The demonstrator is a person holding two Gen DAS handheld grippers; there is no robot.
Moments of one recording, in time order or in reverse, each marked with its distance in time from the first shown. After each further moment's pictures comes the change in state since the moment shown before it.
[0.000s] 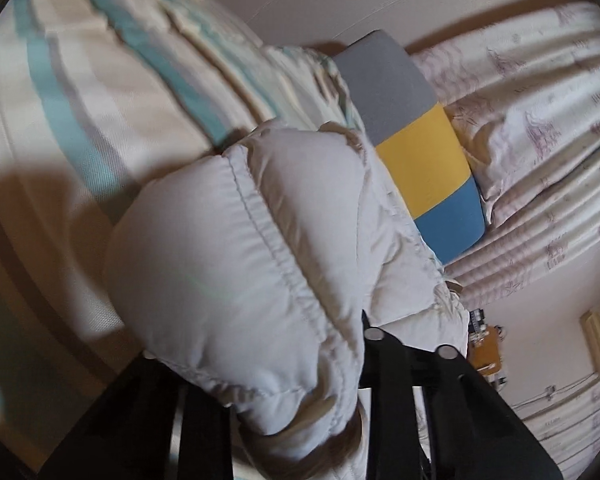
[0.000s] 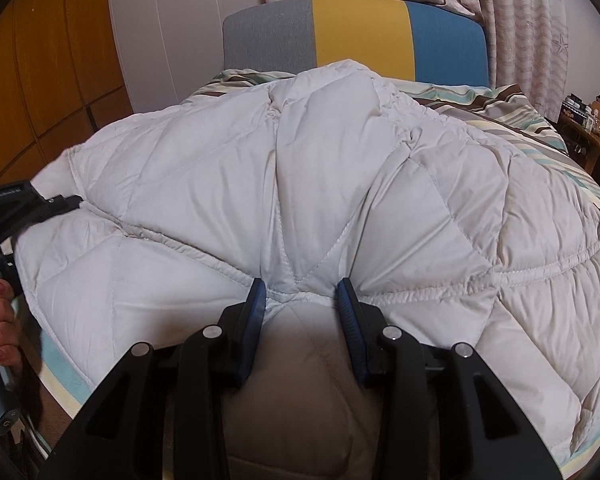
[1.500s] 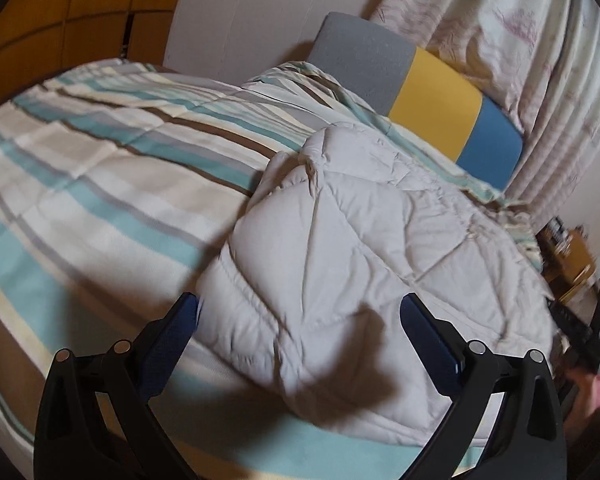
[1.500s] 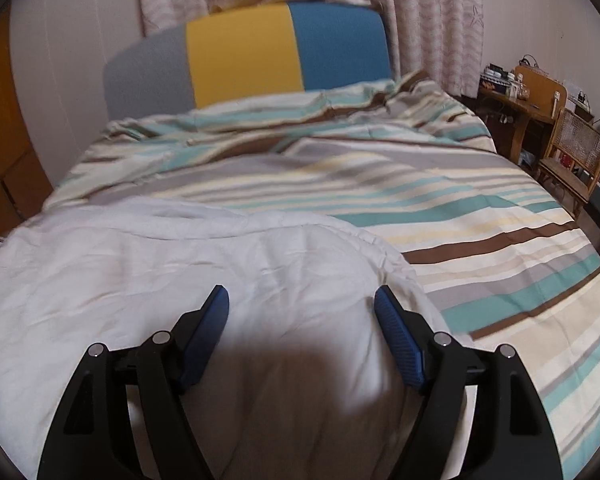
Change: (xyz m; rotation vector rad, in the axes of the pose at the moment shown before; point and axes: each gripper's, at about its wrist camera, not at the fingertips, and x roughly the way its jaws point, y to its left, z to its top) left arm -0.036 -0.009 -0.009 0.387 0.006 0.244; right arm 0.015 -0.140 0.086 0.218 -0.054 -0.217
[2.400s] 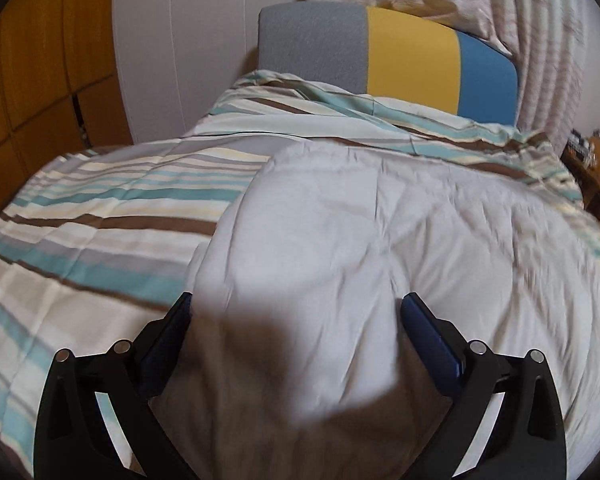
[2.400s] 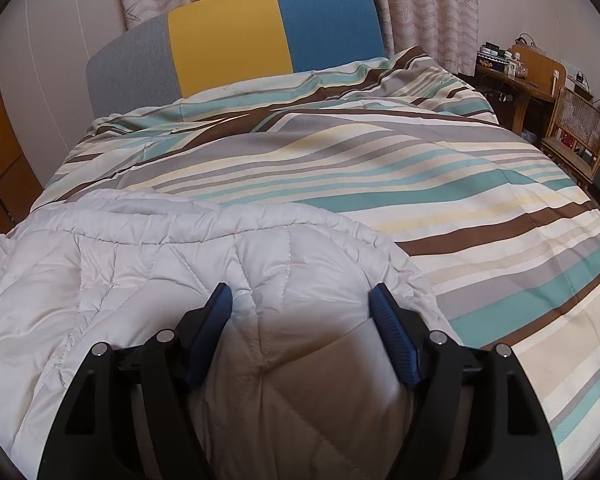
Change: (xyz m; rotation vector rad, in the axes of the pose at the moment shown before) left arm 0.091 -0.064 0.052 0.389 -0.003 0.148; right arm 0.054 -0.016 0.003 0.040 0.062 -0.026
